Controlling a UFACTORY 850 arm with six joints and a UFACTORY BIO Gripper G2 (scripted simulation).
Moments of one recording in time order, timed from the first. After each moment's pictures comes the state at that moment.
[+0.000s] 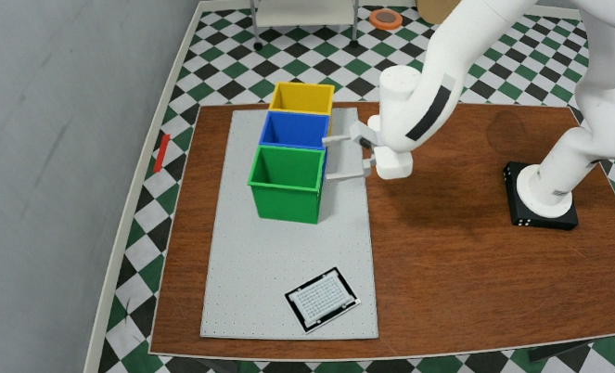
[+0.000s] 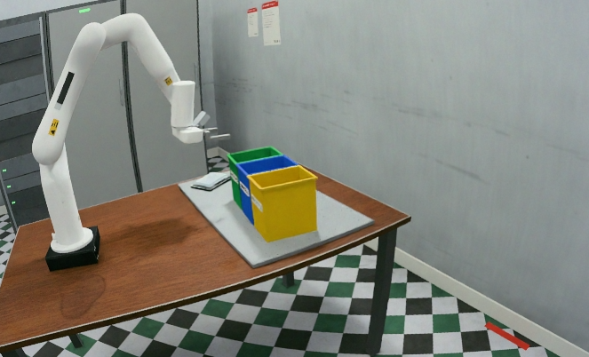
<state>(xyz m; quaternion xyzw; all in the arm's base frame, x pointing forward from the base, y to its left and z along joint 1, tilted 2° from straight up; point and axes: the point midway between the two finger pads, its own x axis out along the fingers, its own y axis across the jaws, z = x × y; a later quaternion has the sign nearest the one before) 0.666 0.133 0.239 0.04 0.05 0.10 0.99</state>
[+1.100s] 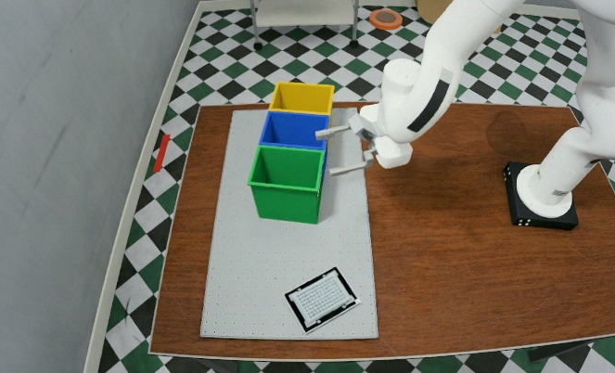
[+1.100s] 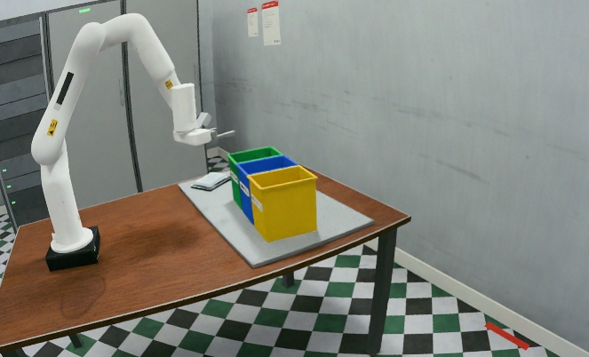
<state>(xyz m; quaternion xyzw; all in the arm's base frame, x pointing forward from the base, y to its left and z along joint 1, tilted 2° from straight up) 0.671 0.121 0.244 0.01 0.00 0.20 0.98</state>
